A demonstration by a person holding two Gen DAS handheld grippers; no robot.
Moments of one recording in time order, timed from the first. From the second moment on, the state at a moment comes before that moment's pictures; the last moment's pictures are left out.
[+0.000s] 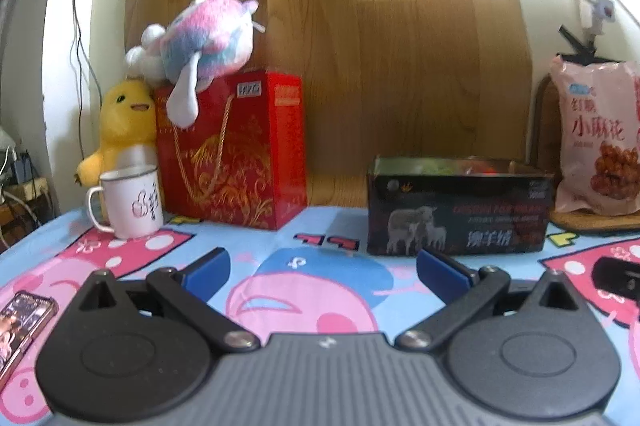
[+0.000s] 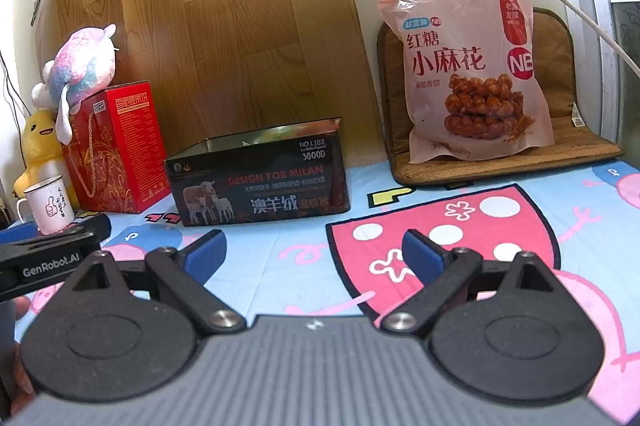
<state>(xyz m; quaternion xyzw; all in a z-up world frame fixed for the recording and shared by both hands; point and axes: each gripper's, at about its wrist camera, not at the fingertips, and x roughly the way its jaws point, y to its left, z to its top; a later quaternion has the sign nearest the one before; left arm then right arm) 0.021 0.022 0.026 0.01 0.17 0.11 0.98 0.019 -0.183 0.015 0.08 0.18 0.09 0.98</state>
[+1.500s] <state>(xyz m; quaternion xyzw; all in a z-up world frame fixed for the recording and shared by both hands) 0.030 0.025 0.020 0.00 0.22 0.12 0.97 0.018 -0.184 0.013 0.08 0.18 0.09 0.98</state>
